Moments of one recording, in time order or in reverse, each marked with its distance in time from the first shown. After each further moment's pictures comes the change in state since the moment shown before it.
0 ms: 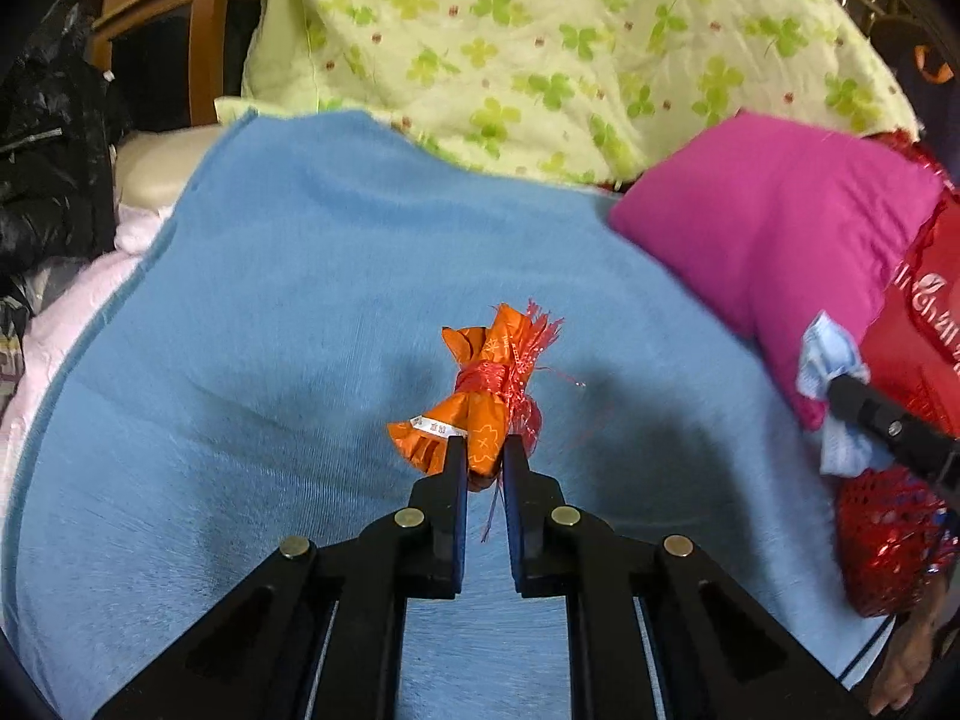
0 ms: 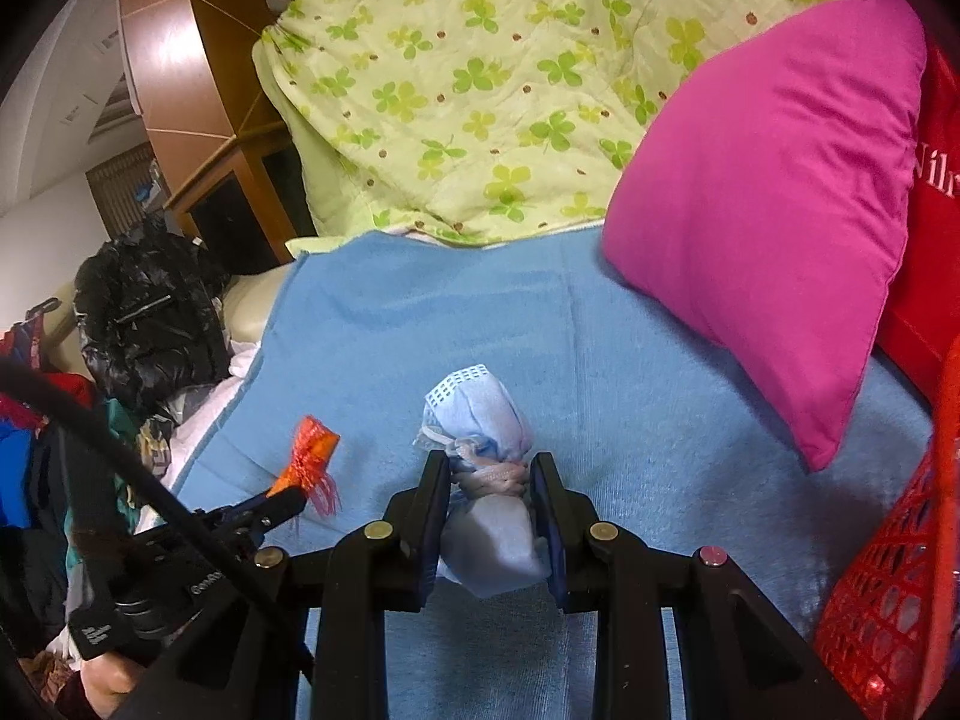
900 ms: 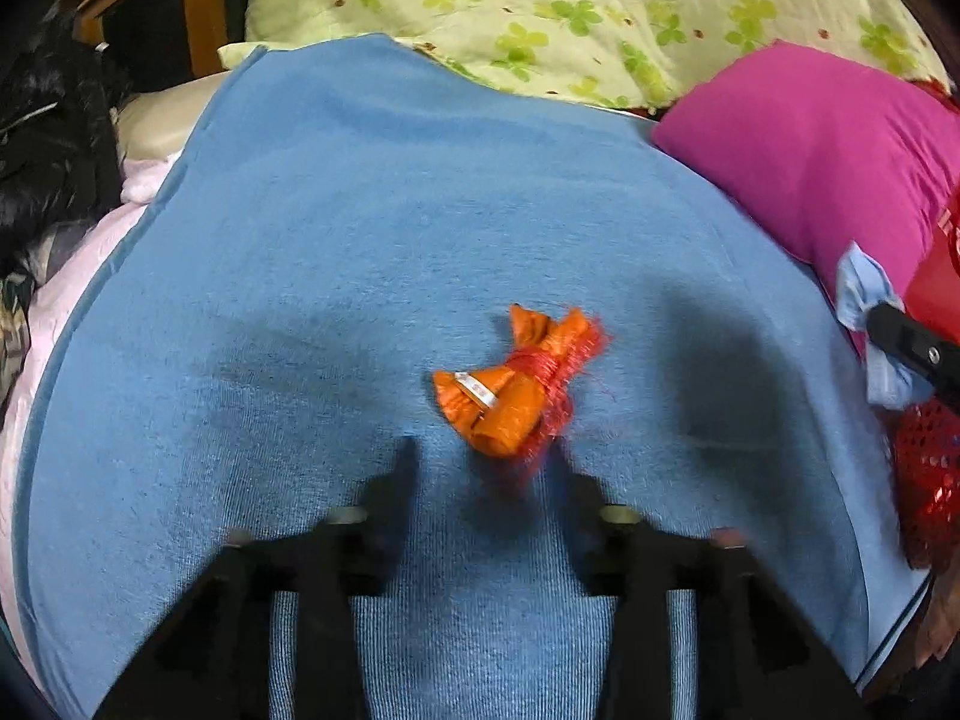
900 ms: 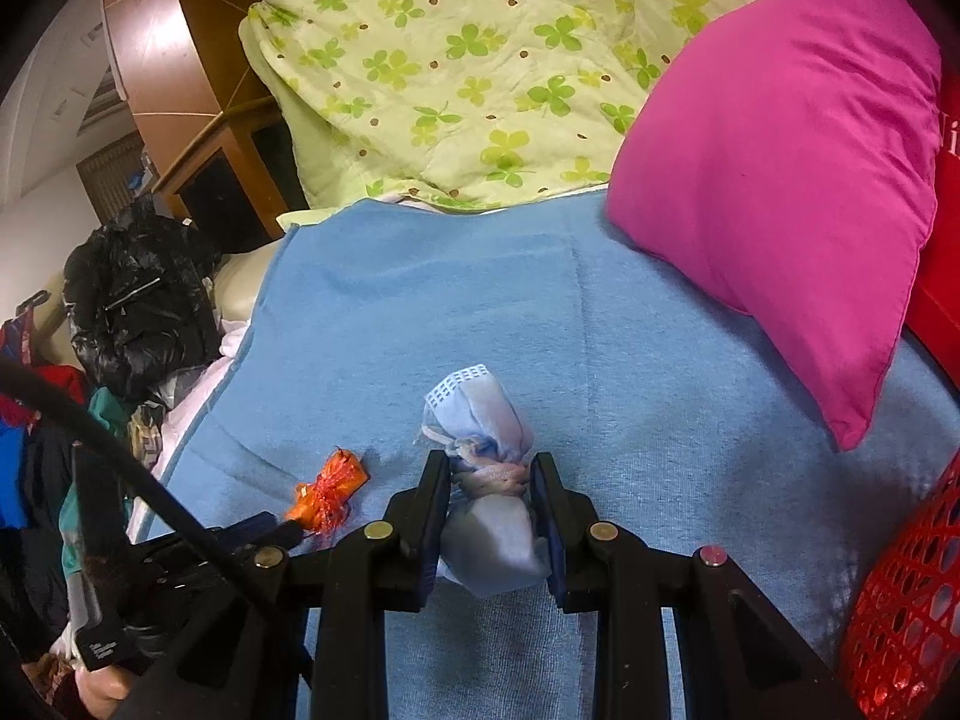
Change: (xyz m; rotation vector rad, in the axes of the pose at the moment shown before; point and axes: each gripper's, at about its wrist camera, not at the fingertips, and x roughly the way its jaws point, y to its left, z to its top) left arm 0.039 0.029 -0.022 0.019 0.174 0.071; right arm 0.039 -0.002 -0.006 0.020 0.092 -0.005
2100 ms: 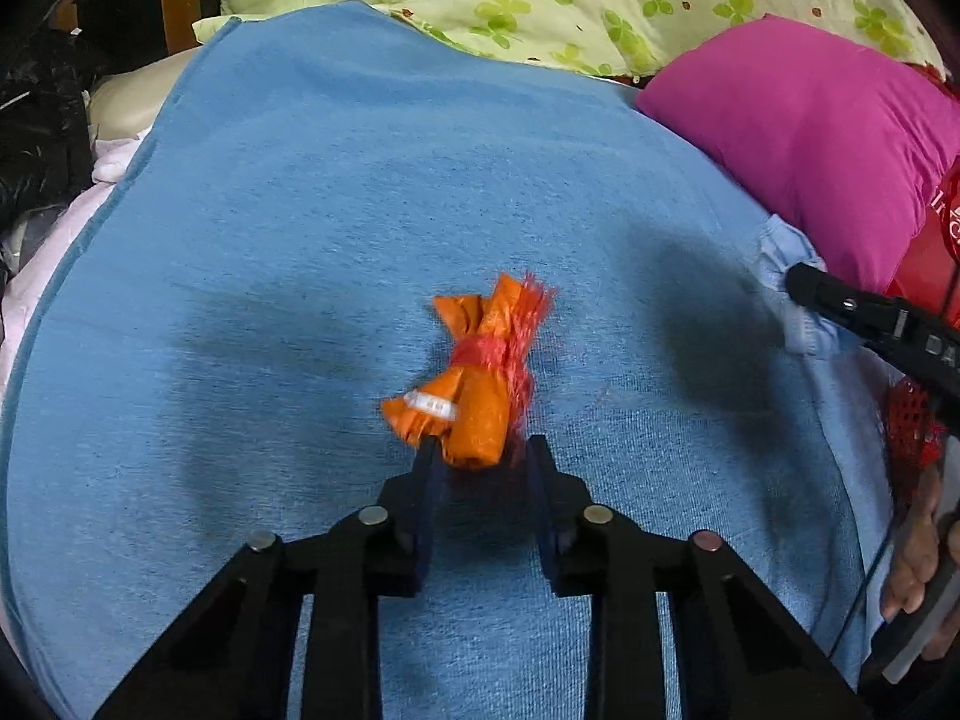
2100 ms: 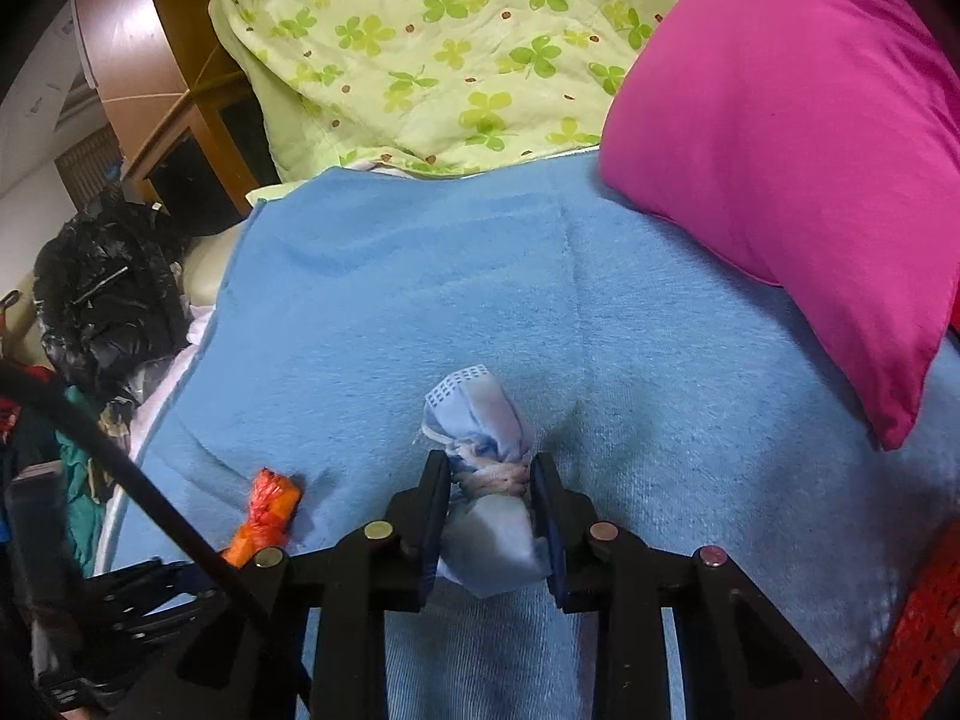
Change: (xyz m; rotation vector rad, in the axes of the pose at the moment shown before) left arm 0.013 -0.010 -0.003 0.026 0.081 -0.048; right arm 0.041 -0.011 0.003 0.023 0.061 -0.031
